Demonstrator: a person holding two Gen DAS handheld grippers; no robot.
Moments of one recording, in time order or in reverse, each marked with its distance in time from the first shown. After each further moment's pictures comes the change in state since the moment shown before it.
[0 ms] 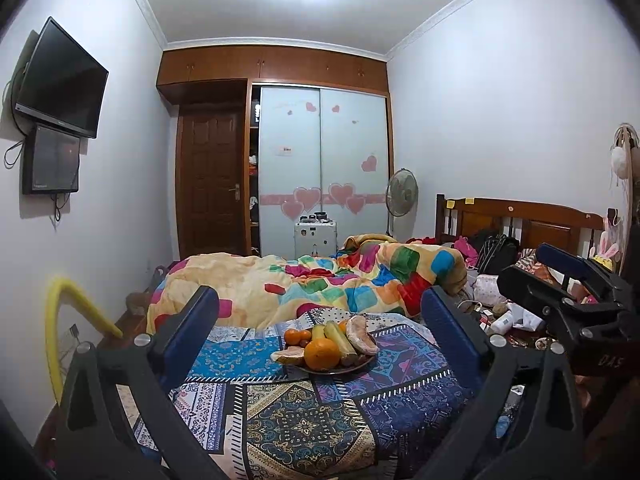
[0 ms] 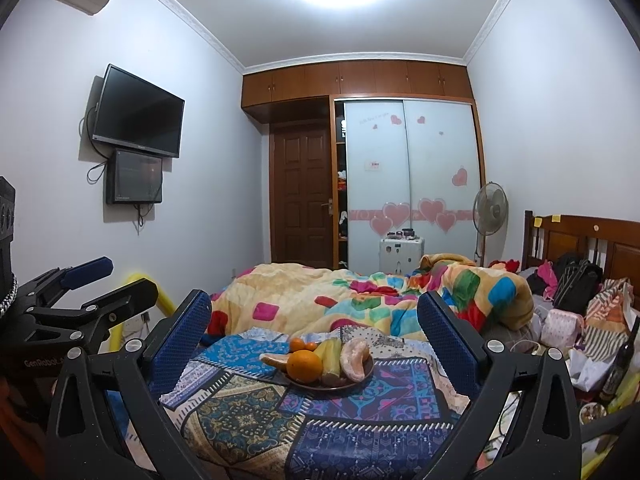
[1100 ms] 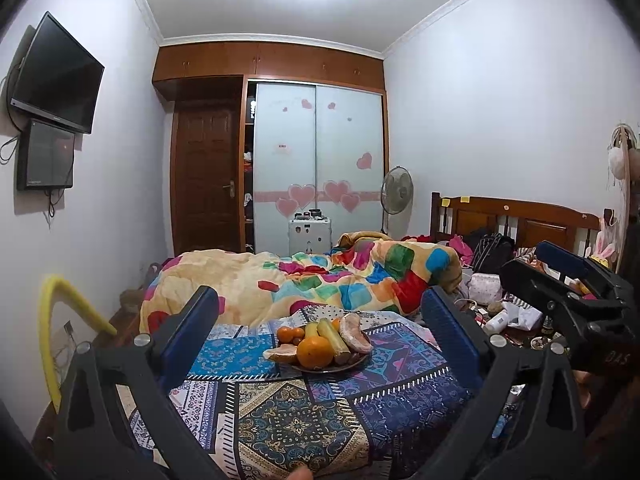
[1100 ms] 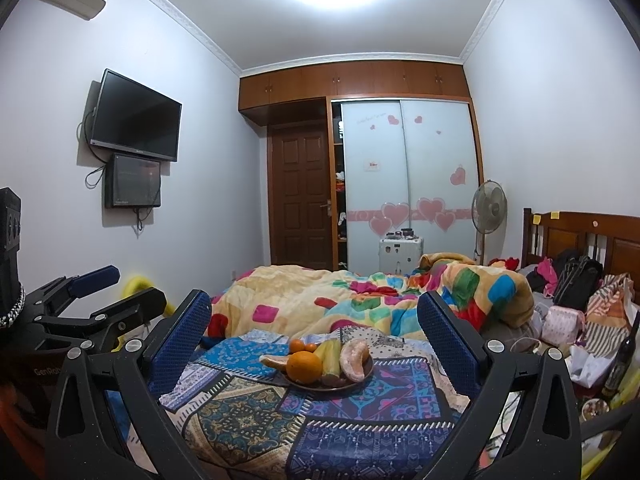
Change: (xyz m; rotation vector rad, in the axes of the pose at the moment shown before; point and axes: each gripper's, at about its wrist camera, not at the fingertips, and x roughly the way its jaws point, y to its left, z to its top) left arm 0.006 -0.002 -0.004 -0.006 0.009 -0.022; right arm -0.001 0.000 0.000 0.011 0.000 -0.002
